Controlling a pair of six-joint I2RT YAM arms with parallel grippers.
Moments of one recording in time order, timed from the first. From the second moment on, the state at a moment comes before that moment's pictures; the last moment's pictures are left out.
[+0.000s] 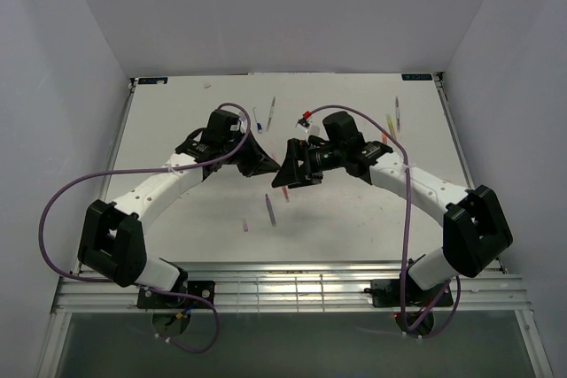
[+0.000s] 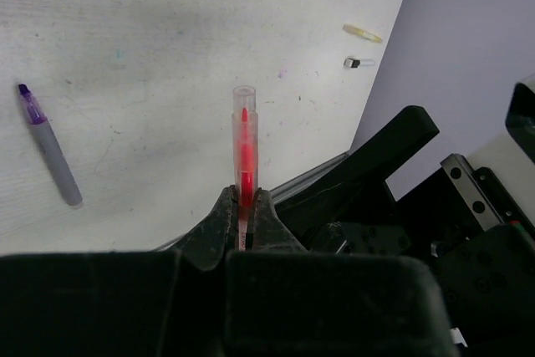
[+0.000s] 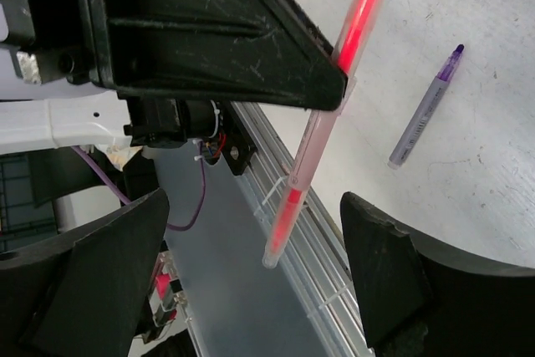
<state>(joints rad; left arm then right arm) -0.47 1.44 1.07 -0.40 0.43 -1.01 0.66 1.49 1.08 -0.24 -0.75 0.62</state>
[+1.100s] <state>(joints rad) -0.52 1.40 1.10 -0.43 0.39 -0.97 0.58 1.51 0.94 -0.10 -0.76 0.73</state>
